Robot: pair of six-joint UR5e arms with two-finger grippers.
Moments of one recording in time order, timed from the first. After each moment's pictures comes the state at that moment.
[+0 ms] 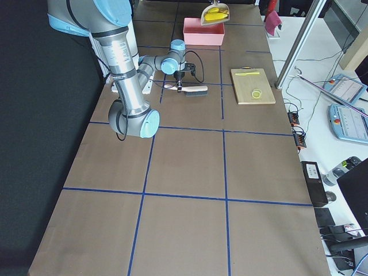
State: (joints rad) left arm -1.42 -1.57 -1.53 -2.22 -2.36 1.25; right arm 0.37 -1.08 1.86 -1.64 1.82 1.13
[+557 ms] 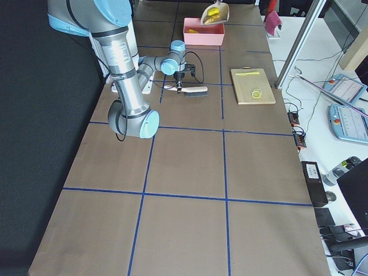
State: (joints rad) left arm -1.41 -1.60 -1.55 -2.21 -2.35 1.34; right arm 0.37 -1.08 1.86 -1.64 1.82 1.13
